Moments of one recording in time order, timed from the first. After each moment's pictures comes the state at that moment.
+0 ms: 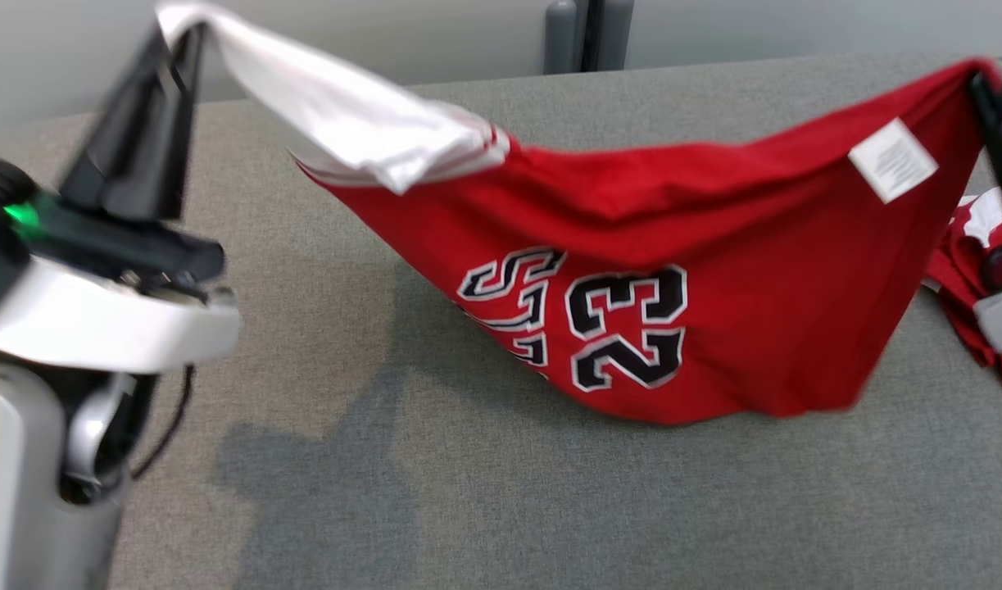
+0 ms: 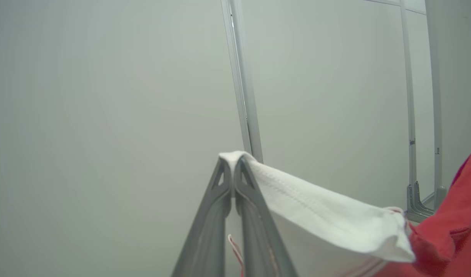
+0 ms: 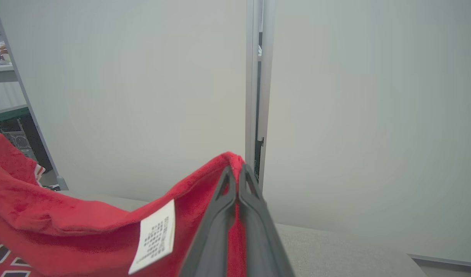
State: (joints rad) left arm -0.44 0.32 -0.15 -0.33 -0.37 0.01 0.11; right arm -0.40 -0.36 0.00 -0.22 0.51 0.13 0.30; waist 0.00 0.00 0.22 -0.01
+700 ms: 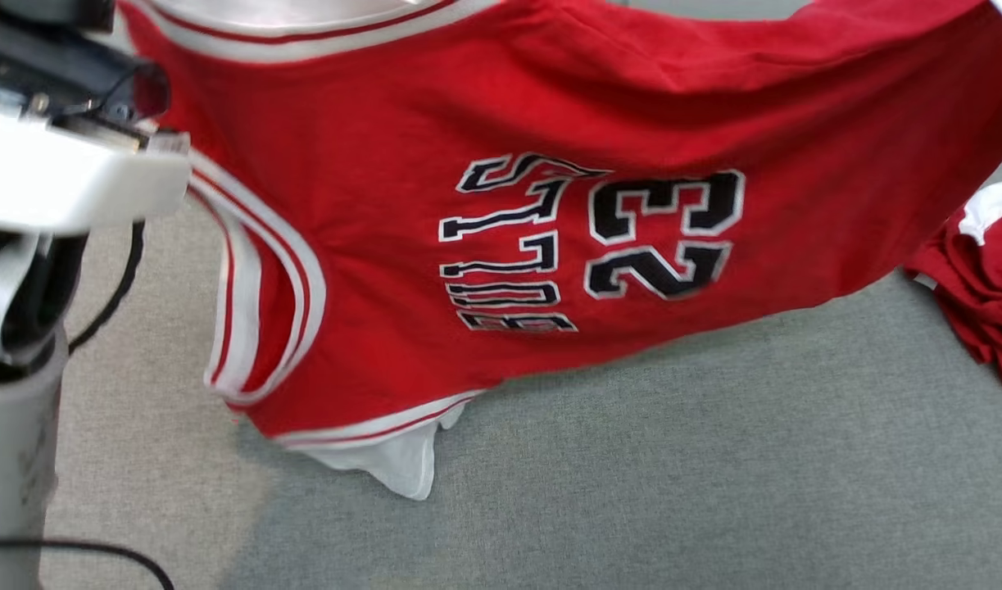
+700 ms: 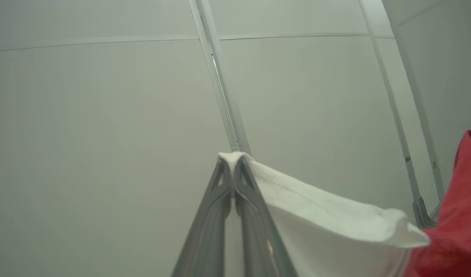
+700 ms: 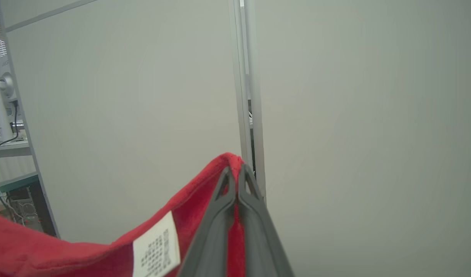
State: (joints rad) left arm -0.77 0.35 -0.16 -0.35 -0.39 -0.01 0.23; right arm -0.62 -0.30 -0.13 -0.28 0.58 0.13 0.37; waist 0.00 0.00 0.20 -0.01
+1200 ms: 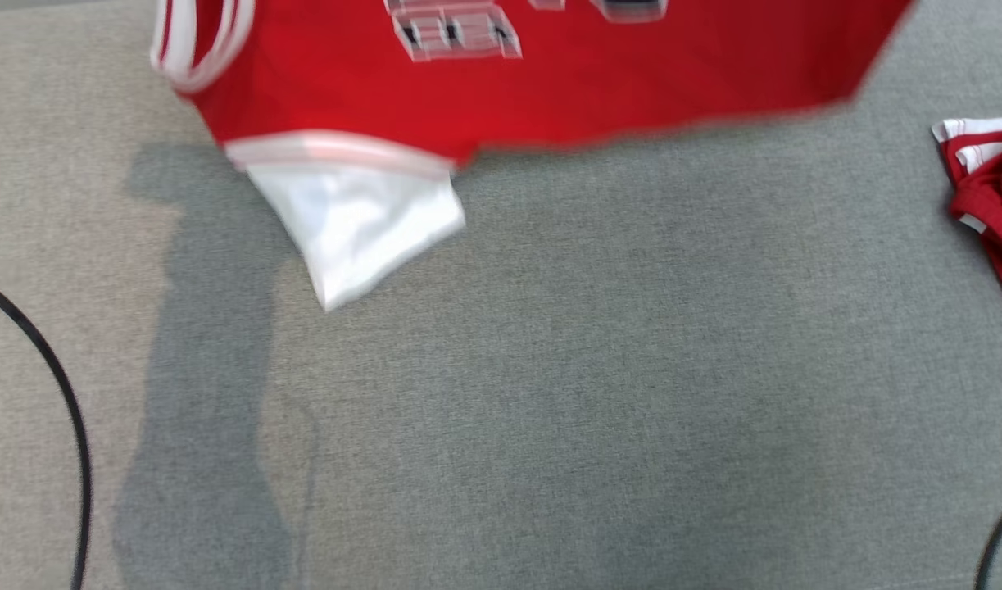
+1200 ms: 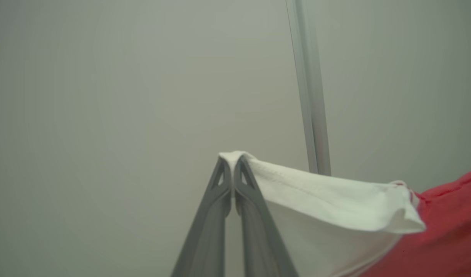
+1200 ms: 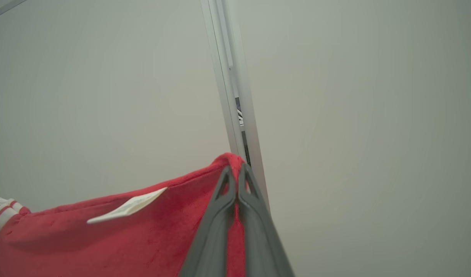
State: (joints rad) left arm -1.31 0.35 -0.21 0.45 -0.37 -0.11 0.05; right arm -1.21 -0.24 0.07 0.37 0.55 0.13 0.13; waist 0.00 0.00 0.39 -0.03
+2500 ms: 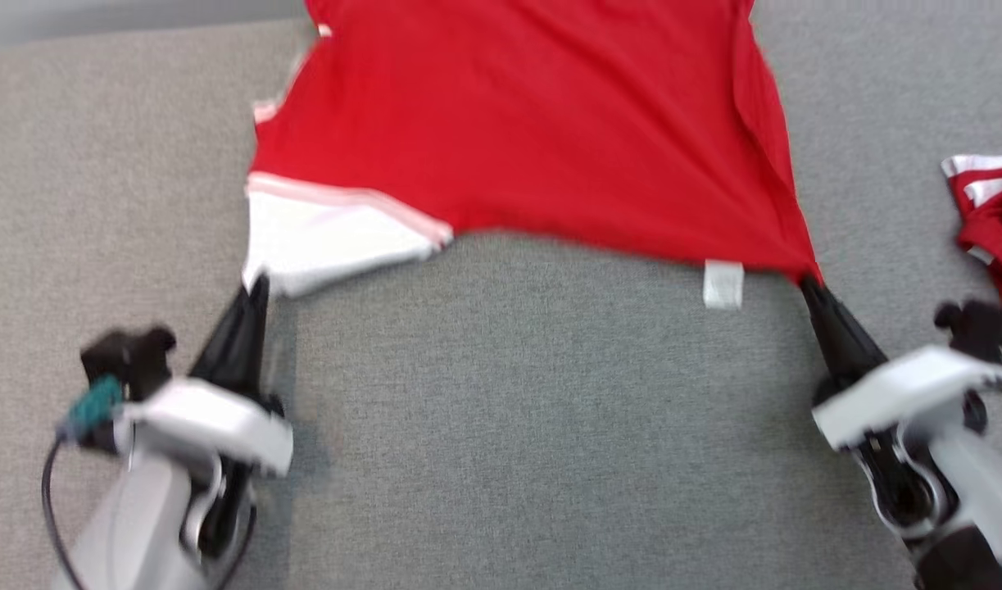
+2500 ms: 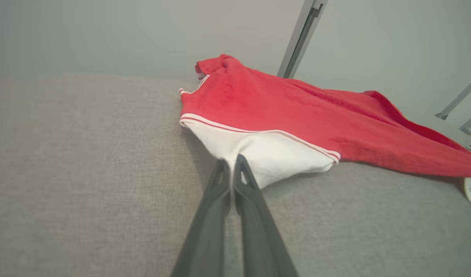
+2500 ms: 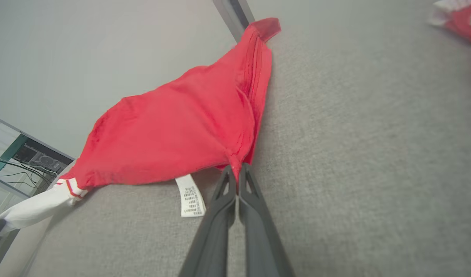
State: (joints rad) left arm -0.46 0.26 -0.33 0.52 -0.61 -0.08 -0.26; right arm -0.51 -0.33 0.48 0.55 1.01 0.13 -0.20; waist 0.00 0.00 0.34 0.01
